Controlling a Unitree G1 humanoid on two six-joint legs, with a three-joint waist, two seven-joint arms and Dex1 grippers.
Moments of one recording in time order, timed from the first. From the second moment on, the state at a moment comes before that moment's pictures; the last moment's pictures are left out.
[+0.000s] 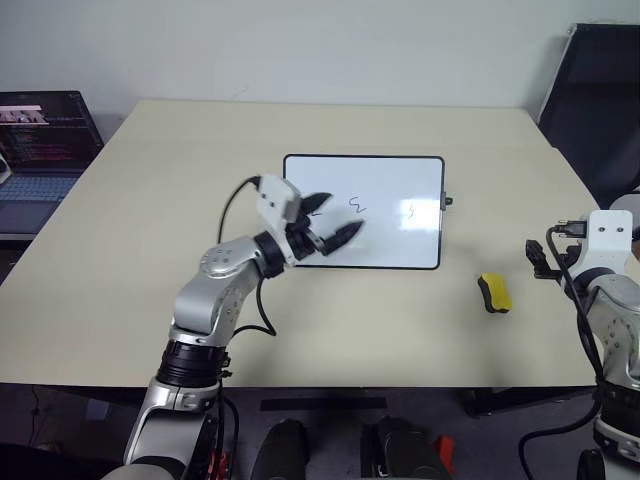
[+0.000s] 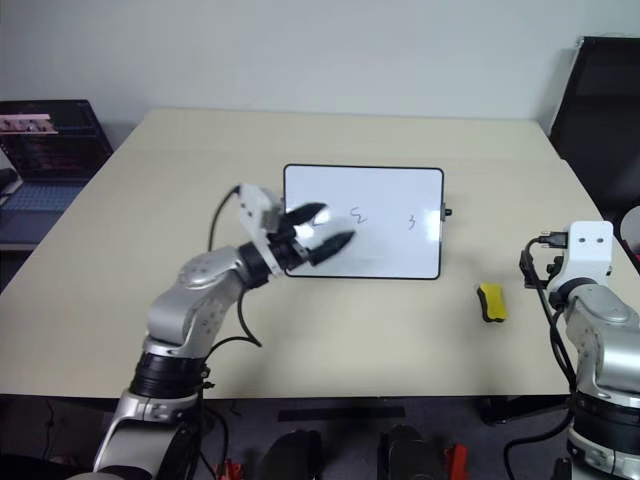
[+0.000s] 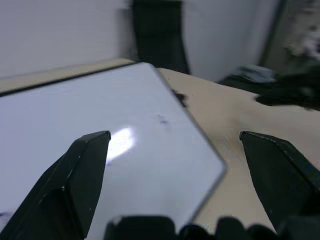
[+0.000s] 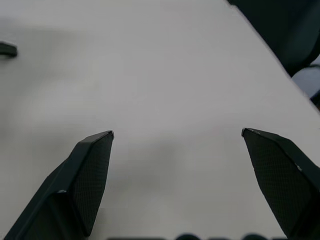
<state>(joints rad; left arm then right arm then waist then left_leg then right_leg) -0.53 0.35 -0.13 -0.09 -0.44 0.45 -0.78 -0.29 -0.52 -0.44 -0.36 0.28 1.08 0.16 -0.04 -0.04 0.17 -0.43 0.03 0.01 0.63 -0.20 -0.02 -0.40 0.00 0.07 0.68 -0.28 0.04</state>
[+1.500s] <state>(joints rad) -0.56 0.29 -0.35 0.25 -0.11 -0.08 -1.01 -0.29 -0.45 -0.38 -0.30 0.33 1.32 0.21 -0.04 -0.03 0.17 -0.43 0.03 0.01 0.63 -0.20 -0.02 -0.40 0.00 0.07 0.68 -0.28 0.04</state>
